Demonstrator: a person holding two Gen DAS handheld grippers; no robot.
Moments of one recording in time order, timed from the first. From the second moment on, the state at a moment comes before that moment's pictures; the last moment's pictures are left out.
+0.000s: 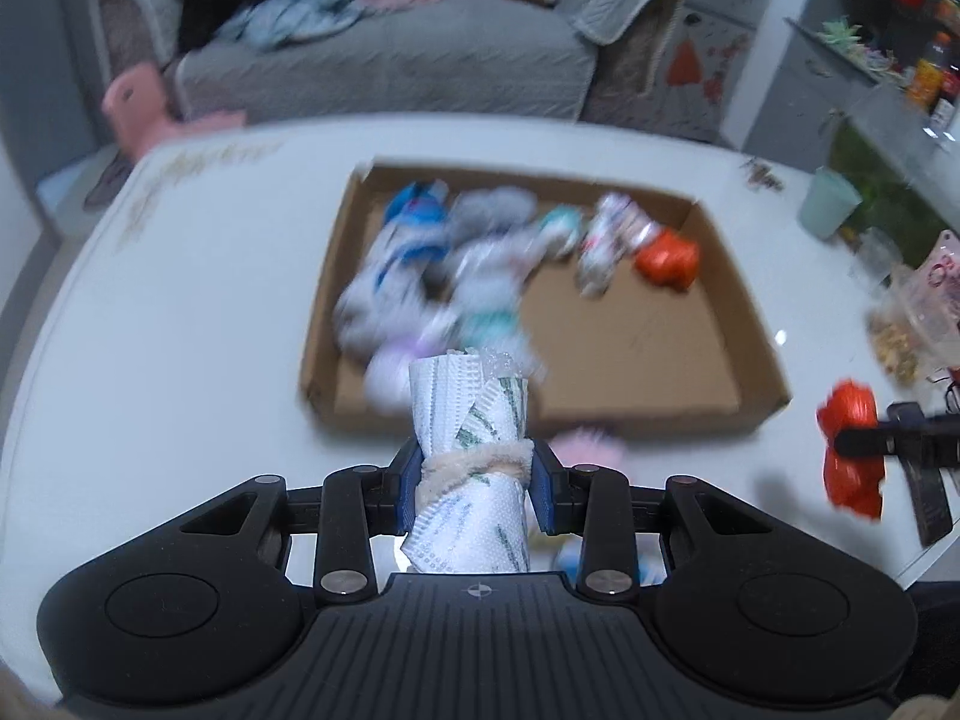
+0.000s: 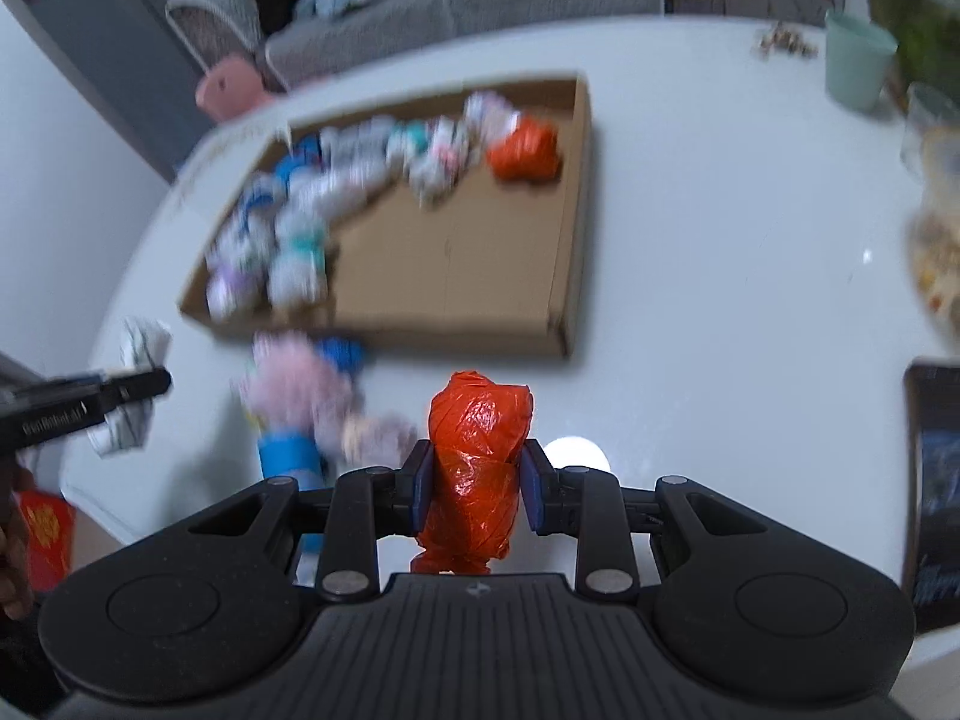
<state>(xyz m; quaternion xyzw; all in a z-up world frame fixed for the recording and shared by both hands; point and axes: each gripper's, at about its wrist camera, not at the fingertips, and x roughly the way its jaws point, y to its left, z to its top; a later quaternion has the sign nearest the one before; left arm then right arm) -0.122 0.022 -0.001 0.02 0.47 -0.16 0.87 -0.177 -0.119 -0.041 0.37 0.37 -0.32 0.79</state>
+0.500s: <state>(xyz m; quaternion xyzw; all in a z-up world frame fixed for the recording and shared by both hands) -0.030 -0.080 -0.012 0.13 0.43 -0.25 0.86 -0.085 -0.225 -0.015 0.33 0.33 -0.29 0.84</state>
